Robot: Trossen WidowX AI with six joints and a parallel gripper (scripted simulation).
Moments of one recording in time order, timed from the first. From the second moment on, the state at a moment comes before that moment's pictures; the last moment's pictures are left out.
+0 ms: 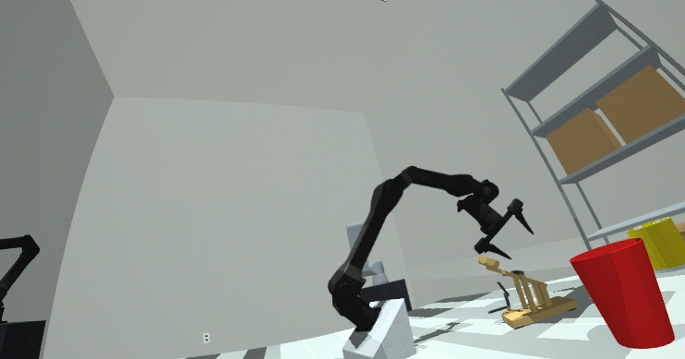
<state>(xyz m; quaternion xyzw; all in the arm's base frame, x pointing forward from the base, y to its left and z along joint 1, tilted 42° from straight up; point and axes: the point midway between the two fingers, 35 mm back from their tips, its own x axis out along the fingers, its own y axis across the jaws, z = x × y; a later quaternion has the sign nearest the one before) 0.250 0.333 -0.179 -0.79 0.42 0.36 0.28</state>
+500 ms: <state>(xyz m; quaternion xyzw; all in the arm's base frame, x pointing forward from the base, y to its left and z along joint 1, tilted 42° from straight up) 0.332 0.368 -0.169 -0.67 0.44 0.33 0.50</state>
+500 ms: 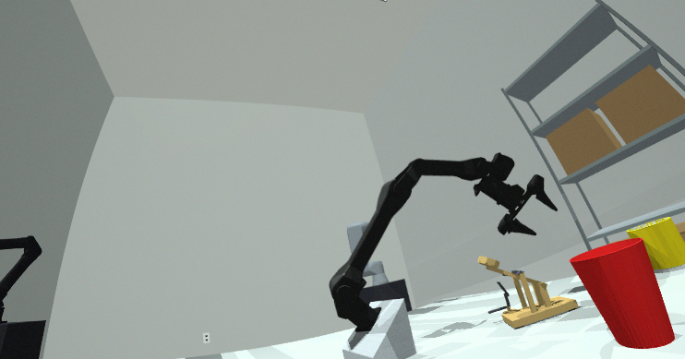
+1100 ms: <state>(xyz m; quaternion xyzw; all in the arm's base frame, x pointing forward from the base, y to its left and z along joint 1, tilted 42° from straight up) 0.448 0.384 -0.127 -0.48 0.42 0.27 0.72</state>
